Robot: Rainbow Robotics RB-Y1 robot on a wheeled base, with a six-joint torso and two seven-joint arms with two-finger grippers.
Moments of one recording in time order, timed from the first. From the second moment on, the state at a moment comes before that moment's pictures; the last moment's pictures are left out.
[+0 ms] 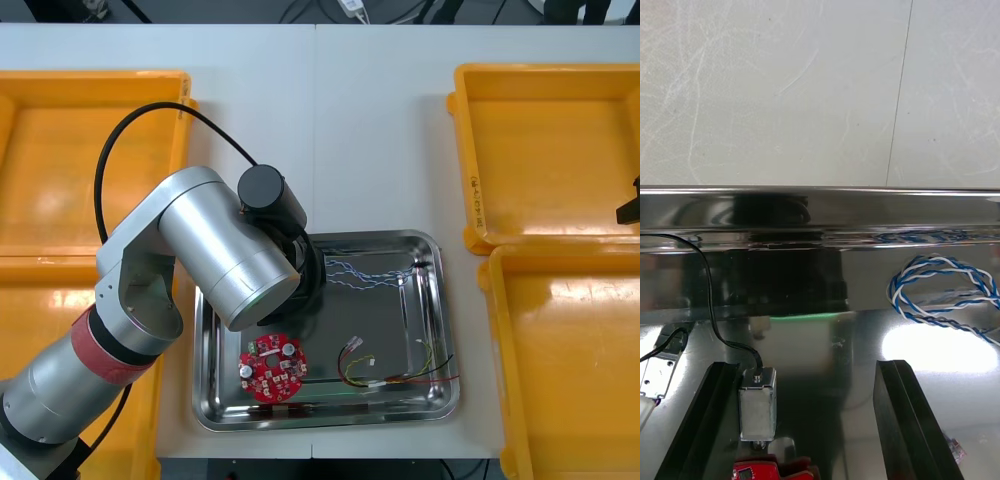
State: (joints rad) right arm -0.35 -0.99 -0.14 -1.93 -0.99 1.75 1.16; left arm -0.53 0.35 -0.61 -2.00 0.35 1.71 -0.59
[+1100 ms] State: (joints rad) right arm -0.35 -0.99 -0.14 -1.93 -0.99 1.75 1.16; left arm -0.50 0.36 -0.62 -2.00 0.35 1.62 -0.59
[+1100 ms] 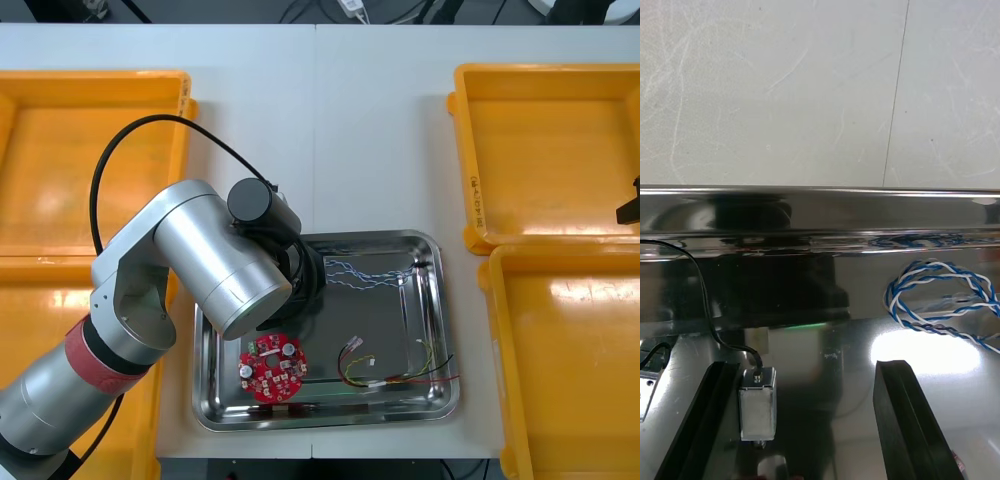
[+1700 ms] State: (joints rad) right arm -0.35 -0.99 -0.14 -1.93 -0.99 1.75 1.16; left arm -0.50 0.36 -0.62 -2.00 0.35 1.62 -0.59
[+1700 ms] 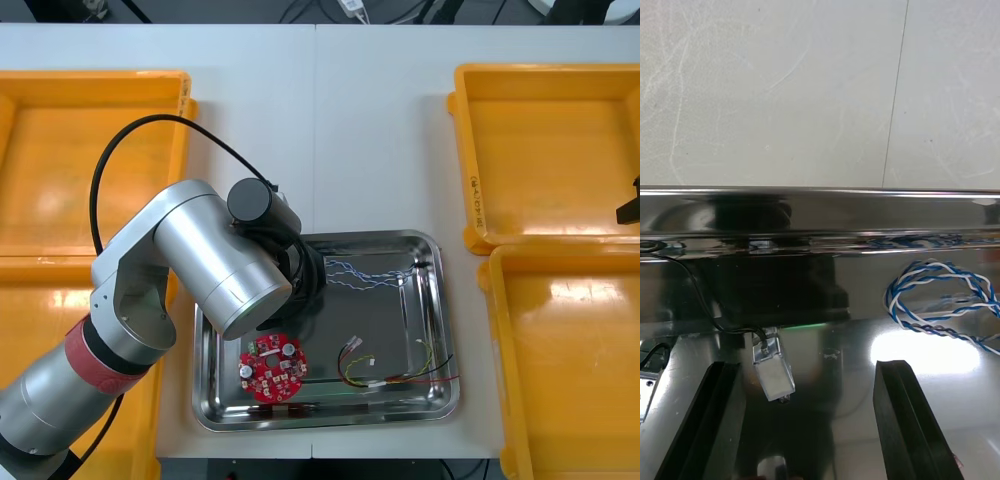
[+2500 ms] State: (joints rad) right arm -0.35 -0.99 -0.14 -1.93 -0.99 1.75 1.16; left arm -0.50 0.39 -0.62 -2.05 0.35 1.62 -0.59
